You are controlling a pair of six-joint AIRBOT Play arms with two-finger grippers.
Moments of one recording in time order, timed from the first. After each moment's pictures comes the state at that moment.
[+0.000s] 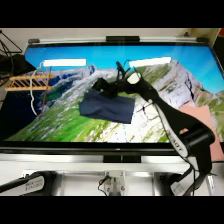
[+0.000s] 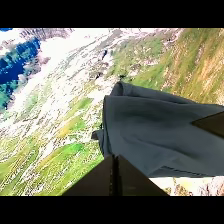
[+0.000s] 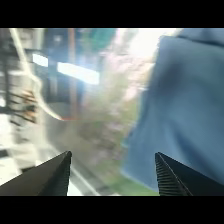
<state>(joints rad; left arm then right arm) 0.15 -1.29 1.71 1.07 -1.40 -1.39 0.43 -1.80 1.61 -0.59 0.89 1.56</state>
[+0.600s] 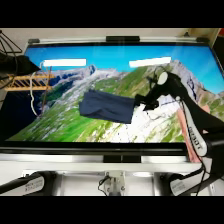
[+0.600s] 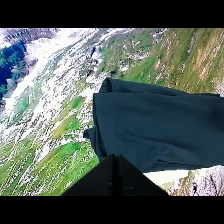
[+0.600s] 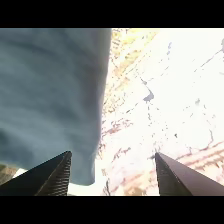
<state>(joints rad) 0.10 -1.28 1.71 1.08 -1.40 -1.36 0.17 -1.72 1.44 -1.17 1.31 1.67</state>
